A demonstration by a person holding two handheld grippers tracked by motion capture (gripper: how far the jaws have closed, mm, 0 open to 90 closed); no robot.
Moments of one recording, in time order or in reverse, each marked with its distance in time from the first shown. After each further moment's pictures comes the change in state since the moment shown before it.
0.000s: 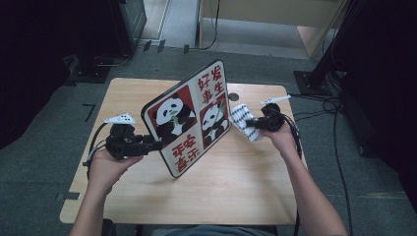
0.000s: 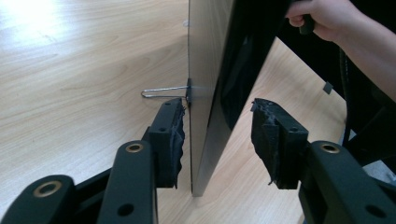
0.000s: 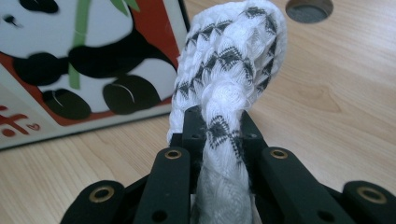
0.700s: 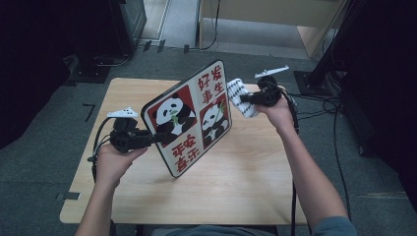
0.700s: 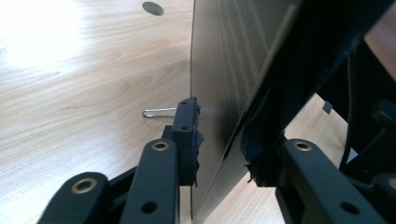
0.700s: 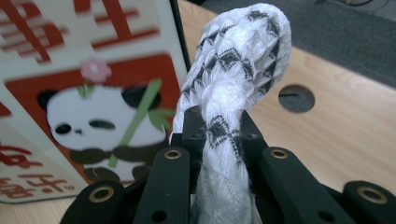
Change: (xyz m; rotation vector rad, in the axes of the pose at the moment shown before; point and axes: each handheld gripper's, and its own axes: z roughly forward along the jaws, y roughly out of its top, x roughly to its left) left arm 0.005 0.010 0.008 -0.052 -0.004 -0.023; right arm 0.022 0.085 -0.027 -0.068 -0.012 -0.067
